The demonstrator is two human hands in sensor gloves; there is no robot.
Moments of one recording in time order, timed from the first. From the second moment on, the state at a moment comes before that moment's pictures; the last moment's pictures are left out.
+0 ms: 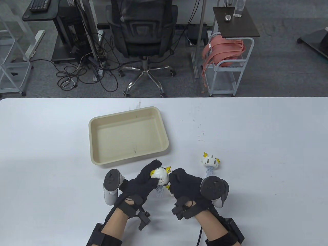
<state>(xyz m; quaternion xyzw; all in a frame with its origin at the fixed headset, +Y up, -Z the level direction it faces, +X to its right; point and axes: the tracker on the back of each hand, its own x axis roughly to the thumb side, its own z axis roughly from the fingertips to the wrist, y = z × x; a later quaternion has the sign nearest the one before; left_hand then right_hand) -0.152 -0.747 -0.279 -0.10 -0.25 0.68 0.68 0.093 -0.715 -0.275 0.17 -0.08 0.80 0.57</state>
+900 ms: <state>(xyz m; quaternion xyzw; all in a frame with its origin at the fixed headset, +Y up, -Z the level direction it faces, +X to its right) -0.170 -0.721 -0.288 -0.04 -0.27 0.60 0.75 0.104 -0.715 -0.275 0.11 -0.07 0.78 0.61</state>
